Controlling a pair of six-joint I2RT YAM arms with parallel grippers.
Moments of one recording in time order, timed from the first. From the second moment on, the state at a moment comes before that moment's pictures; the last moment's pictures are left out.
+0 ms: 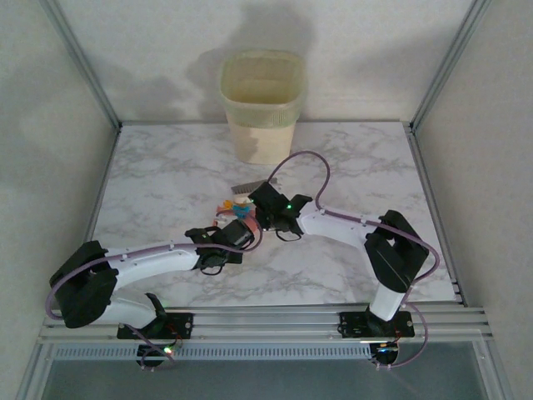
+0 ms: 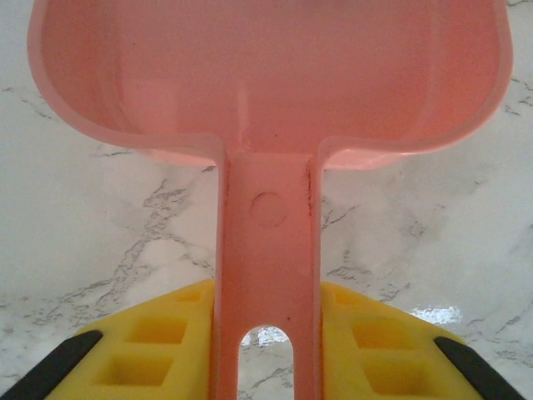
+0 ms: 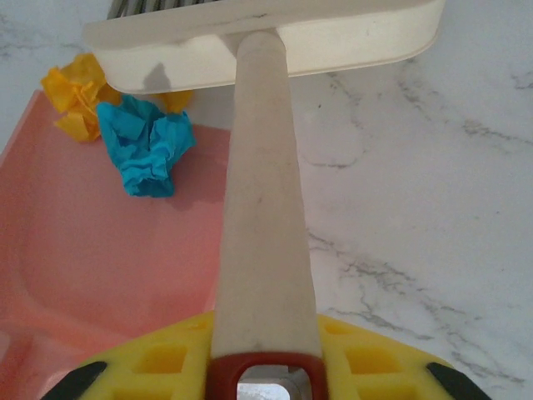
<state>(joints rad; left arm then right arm) -0.89 1.37 0.74 -0.56 -0.32 -0.82 0.93 1.73 1.19 -0.51 0.19 0.74</state>
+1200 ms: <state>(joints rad) -0.95 1.32 0.56 -0.35 -0.45 -0.80 1.02 1.03 0.78 -0.59 0.37 0.89</state>
